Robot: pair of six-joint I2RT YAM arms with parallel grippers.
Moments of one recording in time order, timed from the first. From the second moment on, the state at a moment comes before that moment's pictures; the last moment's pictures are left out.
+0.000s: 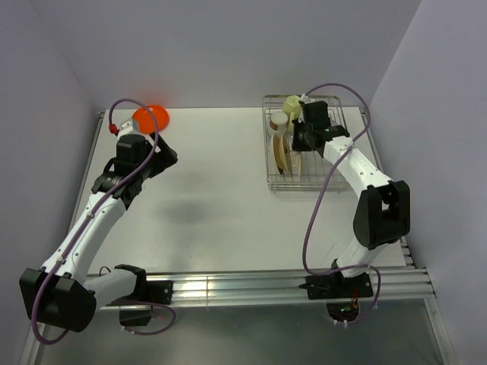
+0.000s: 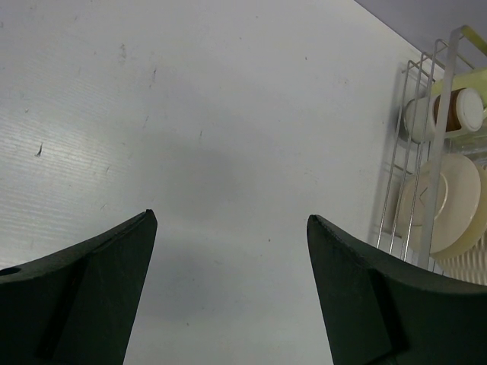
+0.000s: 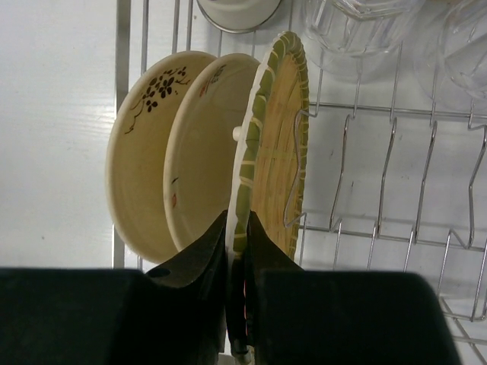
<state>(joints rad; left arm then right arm) -0.25 1.11 0.99 -0.41 -0.16 -0.67 0.23 1.65 1.38 -0.51 0.03 0.23</state>
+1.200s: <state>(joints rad) 0.19 1.94 1.20 0.13 0.34 -1.08 0.15 1.47 1.40 -0.66 -0.85 -0.52</state>
